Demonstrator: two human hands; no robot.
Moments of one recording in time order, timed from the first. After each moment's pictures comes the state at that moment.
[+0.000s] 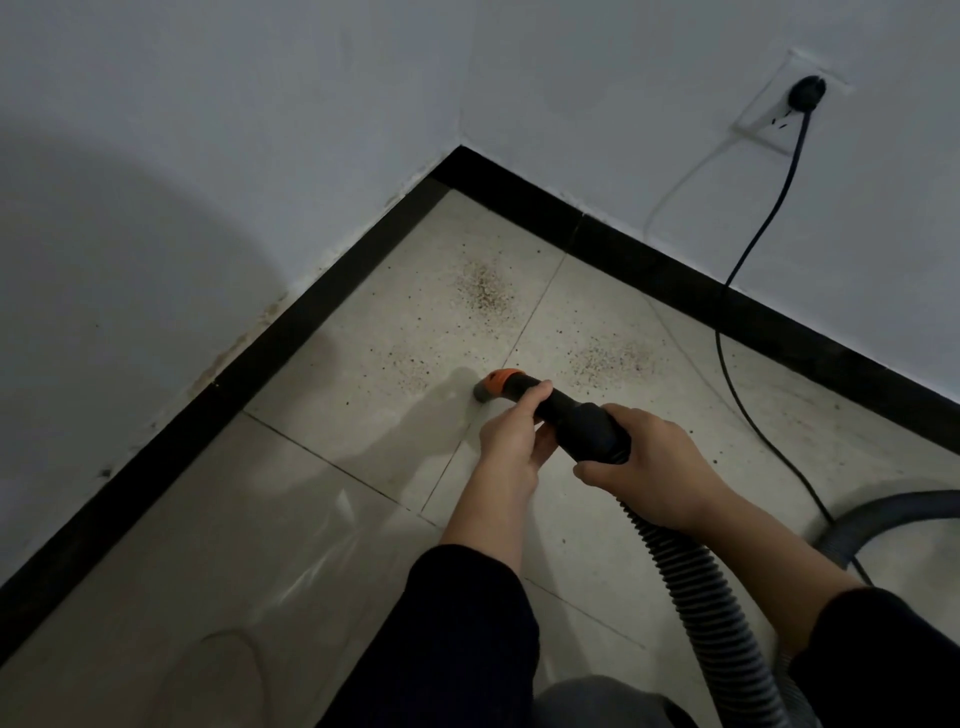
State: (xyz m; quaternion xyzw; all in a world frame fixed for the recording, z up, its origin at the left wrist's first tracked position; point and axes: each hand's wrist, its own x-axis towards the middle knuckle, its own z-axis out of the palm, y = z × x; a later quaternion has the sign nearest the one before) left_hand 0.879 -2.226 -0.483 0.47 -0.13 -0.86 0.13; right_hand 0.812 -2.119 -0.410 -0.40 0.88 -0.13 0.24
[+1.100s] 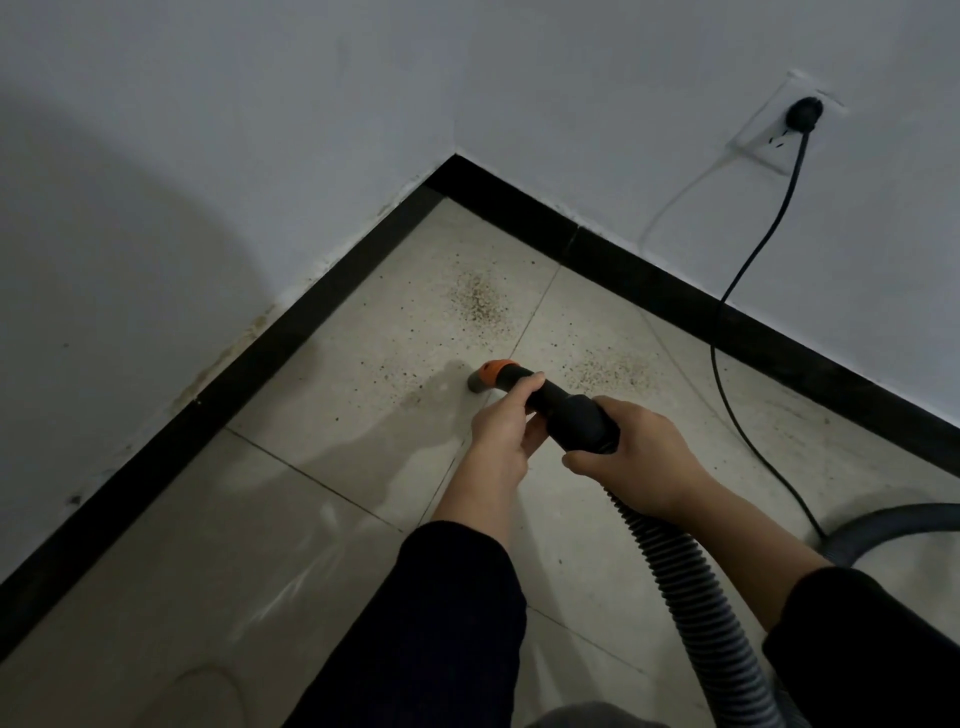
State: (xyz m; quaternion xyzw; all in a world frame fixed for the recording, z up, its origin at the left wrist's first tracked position) left_hand 0.863 -2.257 -0.487 0.46 -0.15 -0.86 0.12; right_hand 0.799 -2.146 -0.417 -0.40 0.88 -0.13 0.21
